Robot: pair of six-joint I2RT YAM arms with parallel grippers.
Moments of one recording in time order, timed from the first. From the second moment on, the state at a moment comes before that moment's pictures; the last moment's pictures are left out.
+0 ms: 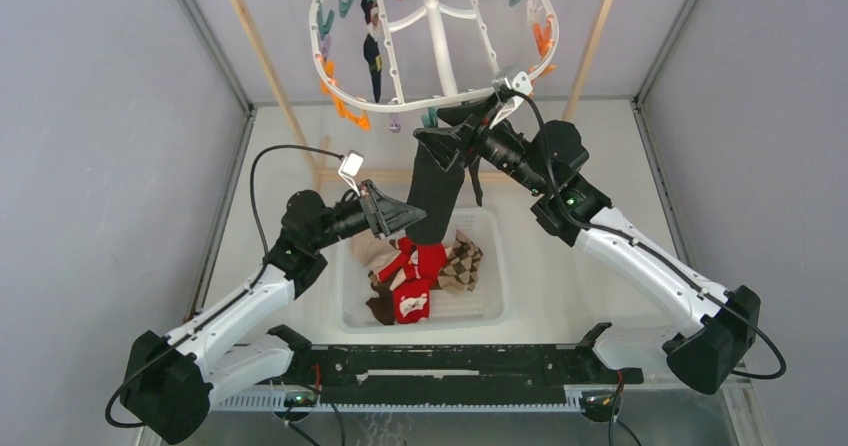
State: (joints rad) left arm -0.53 0.98 0.58 0.45 0.61 -0.85; right arm 0.71 1.25 1.21 0.26 -0.25 0.28
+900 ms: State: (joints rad) left arm -0.53 0.98 0.58 0.45 0.61 -0.84; right arm 0.68 1.20 1.21 0.22 -0.24 0.26
